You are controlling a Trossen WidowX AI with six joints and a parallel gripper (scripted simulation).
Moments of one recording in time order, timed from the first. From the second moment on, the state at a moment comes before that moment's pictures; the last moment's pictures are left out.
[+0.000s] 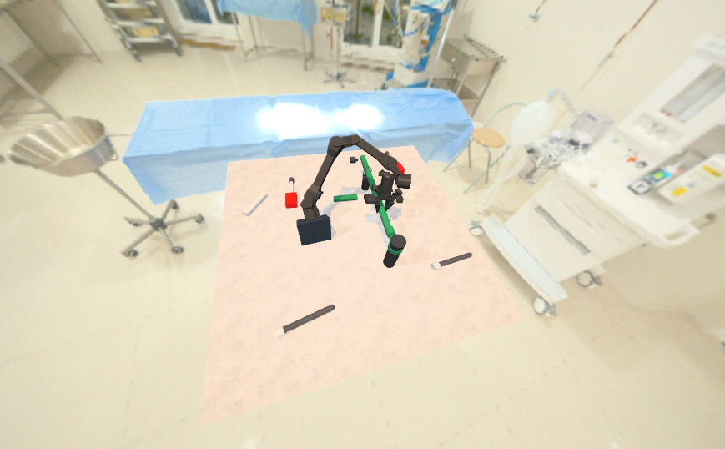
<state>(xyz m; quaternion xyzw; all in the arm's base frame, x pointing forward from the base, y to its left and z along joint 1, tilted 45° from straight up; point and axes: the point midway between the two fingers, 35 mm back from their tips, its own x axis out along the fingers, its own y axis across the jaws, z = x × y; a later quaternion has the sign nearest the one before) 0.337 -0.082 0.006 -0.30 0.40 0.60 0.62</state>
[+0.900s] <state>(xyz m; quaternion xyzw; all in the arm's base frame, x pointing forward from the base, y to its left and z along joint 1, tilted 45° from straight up) 0.337 -0.083 0.005 -0.30 0.40 0.60 0.62</state>
